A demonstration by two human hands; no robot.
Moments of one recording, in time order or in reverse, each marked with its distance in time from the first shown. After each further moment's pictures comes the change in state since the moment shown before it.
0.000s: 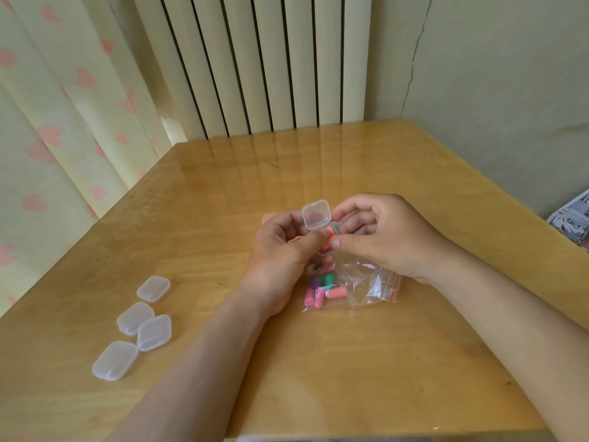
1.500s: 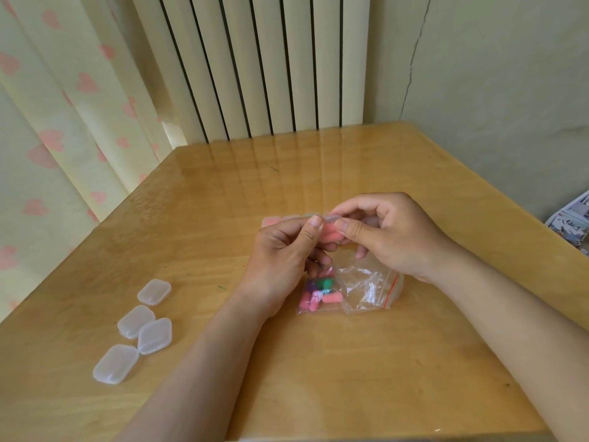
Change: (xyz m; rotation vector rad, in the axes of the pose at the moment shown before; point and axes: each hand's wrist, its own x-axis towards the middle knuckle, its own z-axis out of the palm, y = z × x) left_hand -0.002 0.001 -0.006 0.172 -0.136 0.121; right_hand 0.003 0.007 -0.004 0.110 -0.016 -0.146
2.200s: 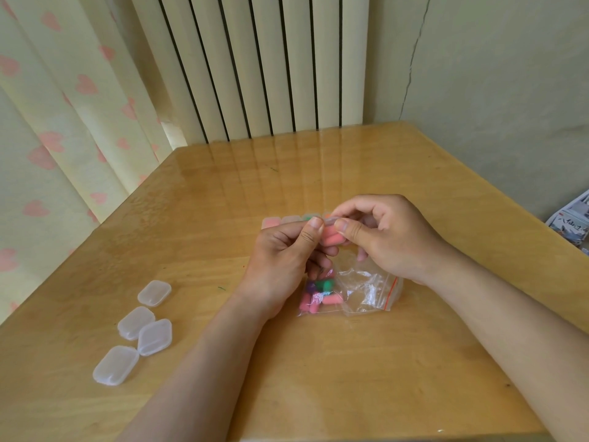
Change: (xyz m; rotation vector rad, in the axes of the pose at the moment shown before) left_hand 0.000 -0.002 0.001 0.001 -0.005 -0.025; right_hand 0.001 -0.001 0.005 -0.075 0.040 -0.046
